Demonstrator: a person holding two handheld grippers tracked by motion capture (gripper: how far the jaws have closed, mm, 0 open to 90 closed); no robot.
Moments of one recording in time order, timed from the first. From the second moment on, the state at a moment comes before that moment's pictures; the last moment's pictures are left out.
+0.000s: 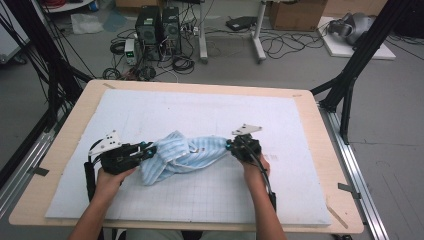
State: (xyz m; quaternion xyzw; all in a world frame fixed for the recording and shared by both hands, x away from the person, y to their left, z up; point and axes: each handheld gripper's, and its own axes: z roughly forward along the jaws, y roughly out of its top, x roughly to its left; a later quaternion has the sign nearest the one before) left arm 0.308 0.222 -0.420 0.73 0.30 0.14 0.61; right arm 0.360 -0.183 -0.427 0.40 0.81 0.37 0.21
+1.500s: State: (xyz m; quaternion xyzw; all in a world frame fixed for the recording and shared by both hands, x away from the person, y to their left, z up) left arm 0.321 0.242 -0.412 0.67 0.38 0.17 0.61; right arm 0.386 -0.170 -0.432 0.36 0.86 0.33 0.16
